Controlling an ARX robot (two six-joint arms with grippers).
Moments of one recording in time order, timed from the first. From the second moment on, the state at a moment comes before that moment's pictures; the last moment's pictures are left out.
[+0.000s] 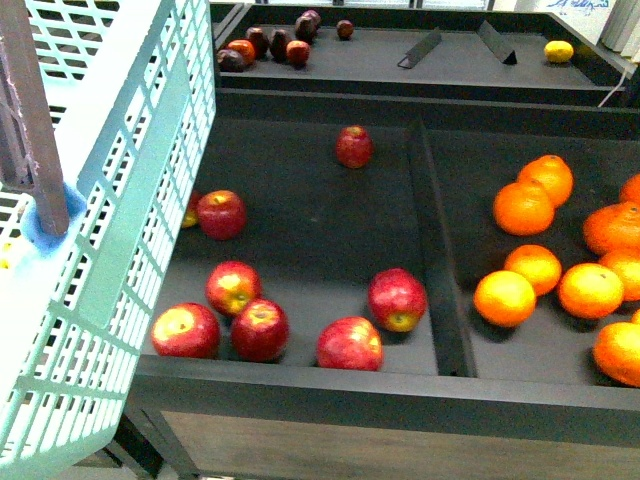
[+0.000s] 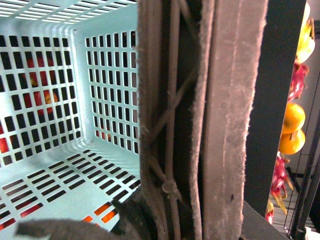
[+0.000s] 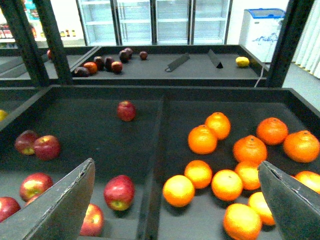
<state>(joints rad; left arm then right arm) -0.15 0.91 0.74 -0.01 -0.17 -1.53 0.00 0.00 0.02 0.00 0.00 0.00</state>
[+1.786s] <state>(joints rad) -0.15 0.91 0.74 -0.01 -0.18 -1.52 0.00 0.01 0.02 0.00 -0.01 0.00</state>
